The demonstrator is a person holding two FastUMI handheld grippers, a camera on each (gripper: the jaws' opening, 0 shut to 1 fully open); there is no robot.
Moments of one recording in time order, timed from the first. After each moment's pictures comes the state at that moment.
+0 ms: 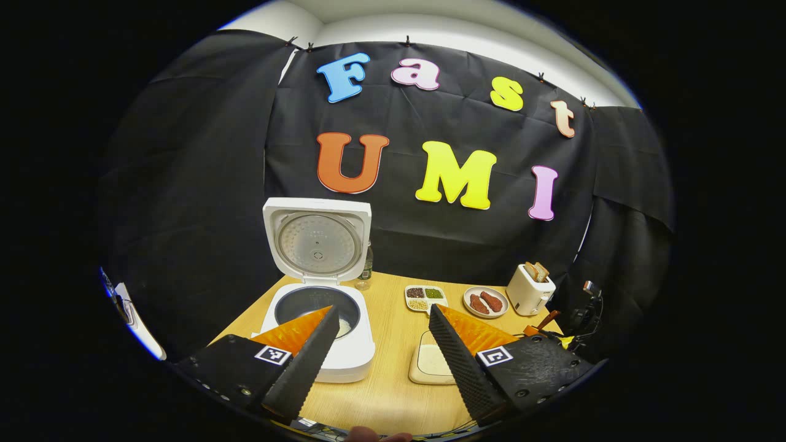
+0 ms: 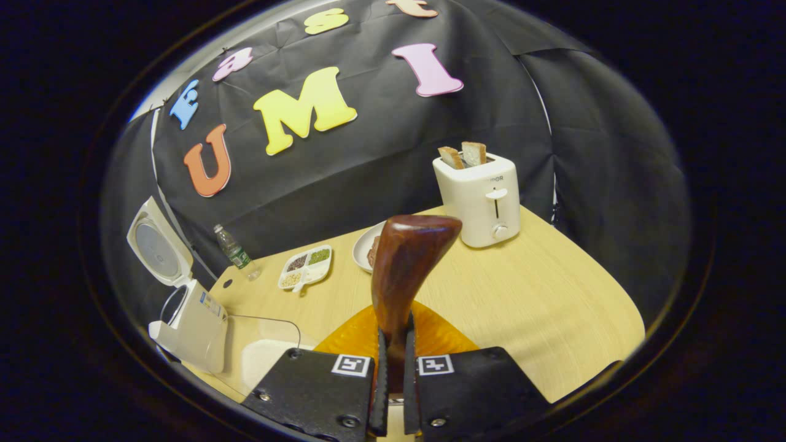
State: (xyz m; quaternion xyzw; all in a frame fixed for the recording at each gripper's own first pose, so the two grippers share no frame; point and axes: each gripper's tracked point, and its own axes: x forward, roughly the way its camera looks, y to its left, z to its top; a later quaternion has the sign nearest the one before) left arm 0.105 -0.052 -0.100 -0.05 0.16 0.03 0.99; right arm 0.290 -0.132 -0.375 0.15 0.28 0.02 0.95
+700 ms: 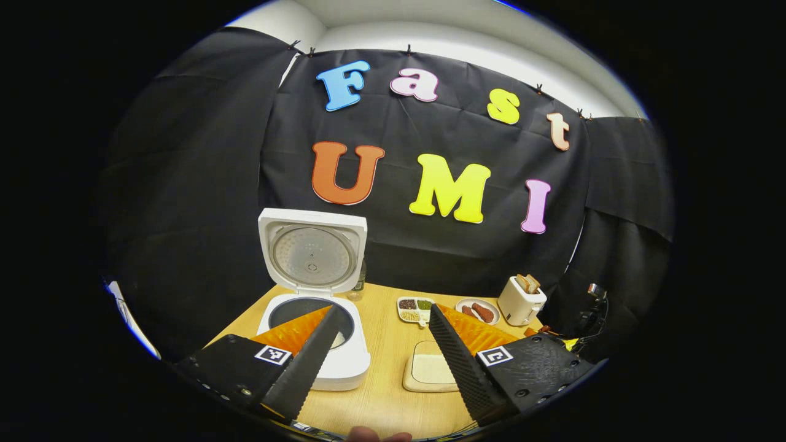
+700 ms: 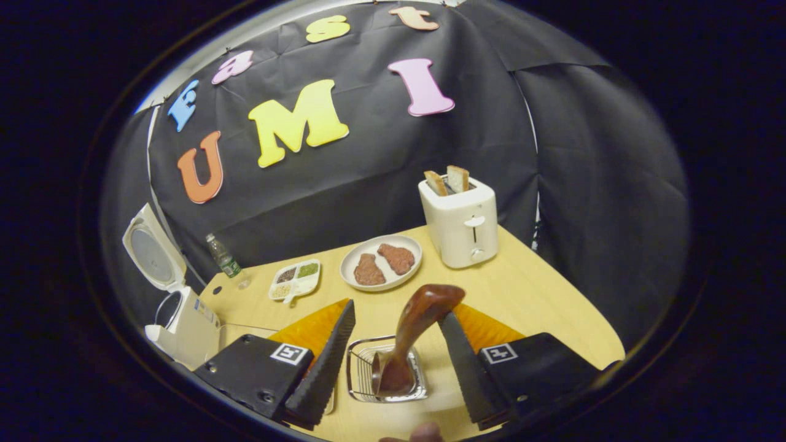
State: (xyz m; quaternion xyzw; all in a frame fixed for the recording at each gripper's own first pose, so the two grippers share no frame) left arm 0.112 -0.053 -0.068 -0.06 0.12 0.01 0.99; right arm 0.278 -0.168 -0.311 0.12 0.25 -0.02 0.96
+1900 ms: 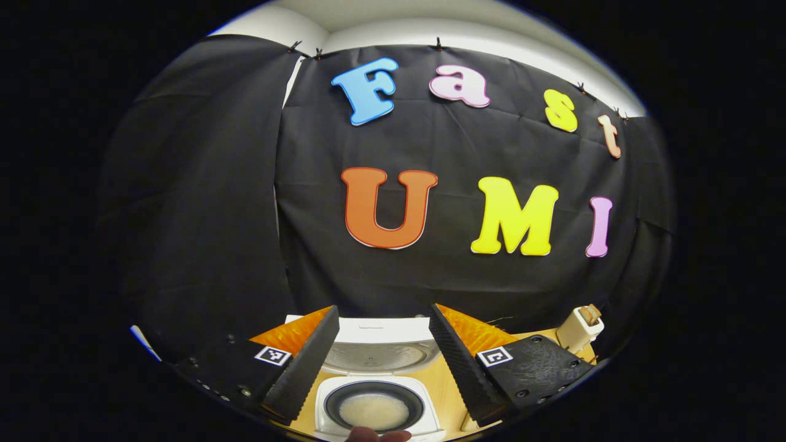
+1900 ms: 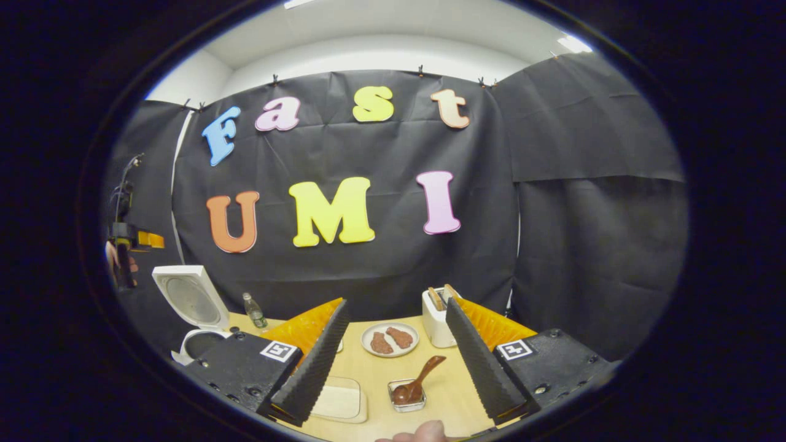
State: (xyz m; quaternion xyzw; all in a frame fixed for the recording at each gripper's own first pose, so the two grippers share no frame) left arm 0.323 0.103 -0.013 -0.02 0.12 0.10 0.99; right arm 0.177 -0.115 -0.061 0.03 0.10 -0.06 0.99
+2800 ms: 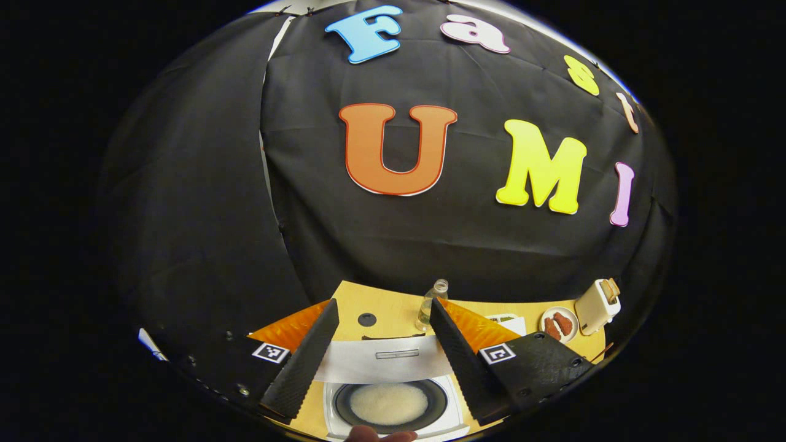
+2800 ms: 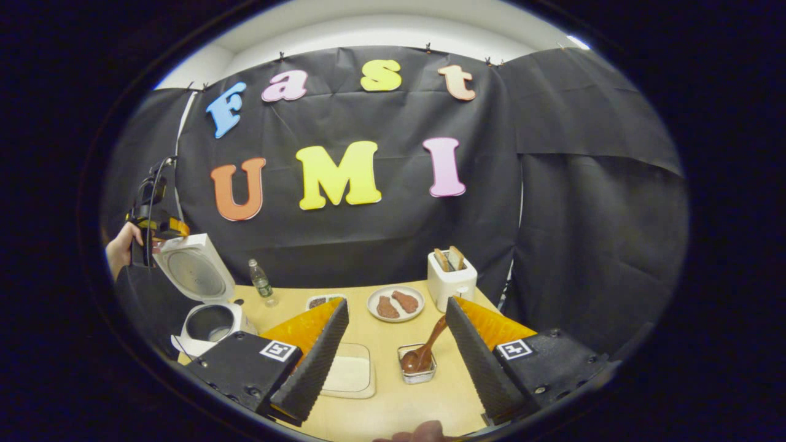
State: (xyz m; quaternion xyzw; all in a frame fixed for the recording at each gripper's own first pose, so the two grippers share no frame) left arm 0.345 0.129 -0.089 -0.02 0.25 0.08 0.96; right arm 0.155 -0.073 -0.119 0.03 0.17 -0.03 0.98
